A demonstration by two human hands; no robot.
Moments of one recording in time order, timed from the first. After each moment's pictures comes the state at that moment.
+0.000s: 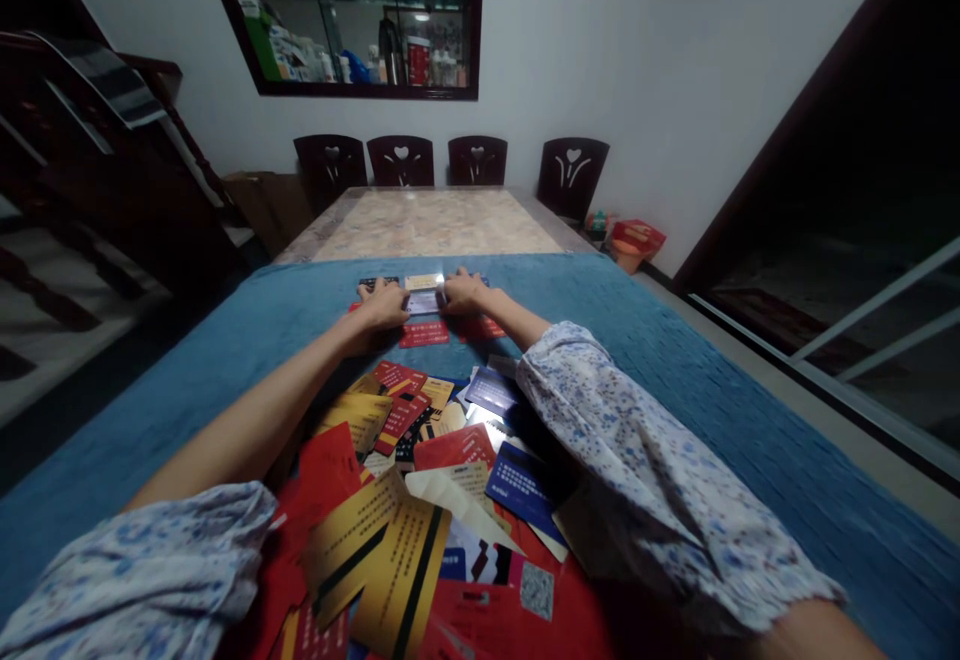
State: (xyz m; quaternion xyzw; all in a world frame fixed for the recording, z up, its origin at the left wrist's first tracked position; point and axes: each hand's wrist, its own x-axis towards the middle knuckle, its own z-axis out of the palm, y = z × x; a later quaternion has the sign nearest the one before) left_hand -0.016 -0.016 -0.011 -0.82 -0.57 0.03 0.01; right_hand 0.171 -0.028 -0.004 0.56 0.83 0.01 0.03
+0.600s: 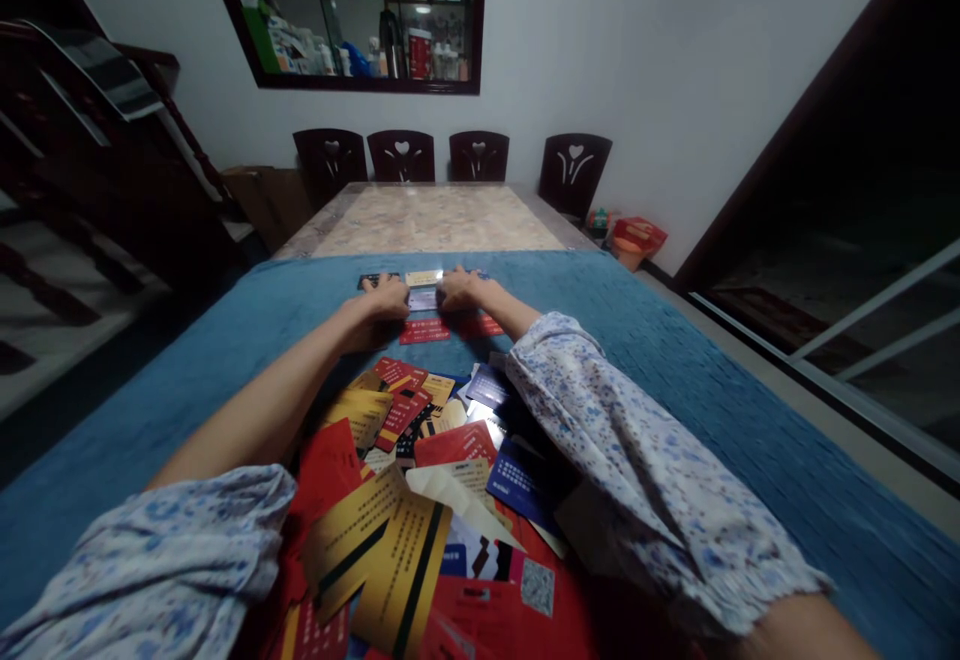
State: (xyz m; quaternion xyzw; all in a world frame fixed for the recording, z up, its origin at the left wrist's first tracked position) left_hand -0.007 -0.013 -0.001 -0.82 -0.56 0.11 0.03; right_hand 0.160 -0.029 0.002 0.57 0.82 0.03 0.04
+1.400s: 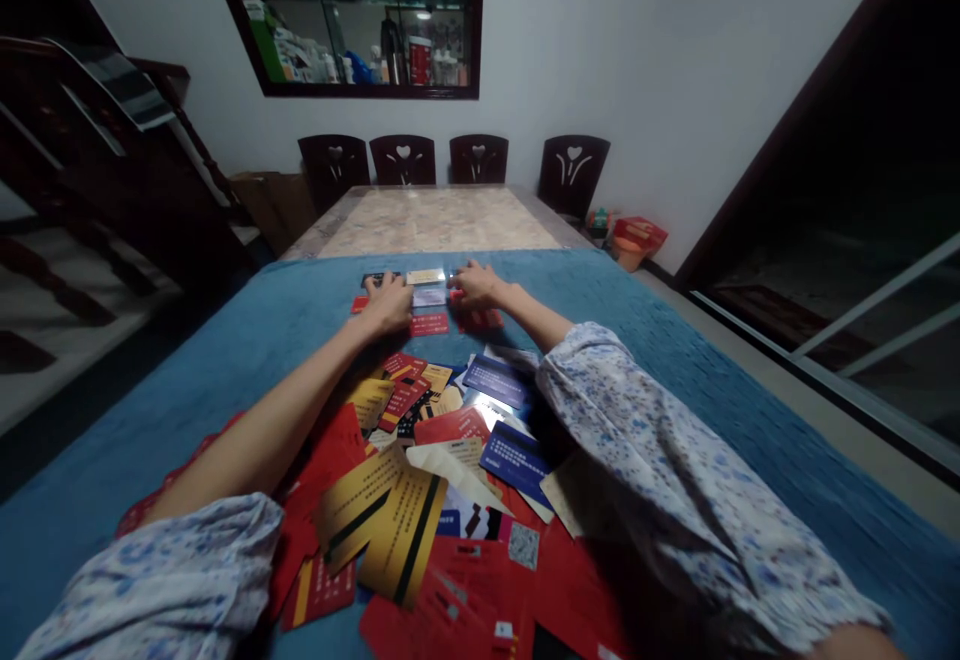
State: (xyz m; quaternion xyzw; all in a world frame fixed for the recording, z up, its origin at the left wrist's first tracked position) left_hand -0.008 -0.065 0.002 -0.84 -0.53 0.01 0.08; right_hand 0.195 -0.059 0.013 0.55 0.84 0.02 0.02
